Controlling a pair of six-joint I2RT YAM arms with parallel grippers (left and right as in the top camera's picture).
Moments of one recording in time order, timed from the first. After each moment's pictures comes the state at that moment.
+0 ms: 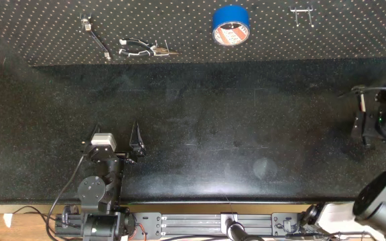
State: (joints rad) left arm -0.01 0.01 0.01 -0.07 0.00 -0.08; right arm -0.60 1.65 1.10 -0.95 0.12 -0.32
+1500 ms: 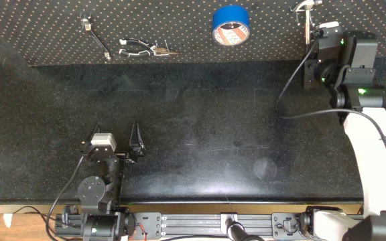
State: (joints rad) left arm -0.01 0.01 0.01 -0.07 0.00 -0.08; right arm -0.07 1.41 1.10 -0.44 -0.23 -0.14
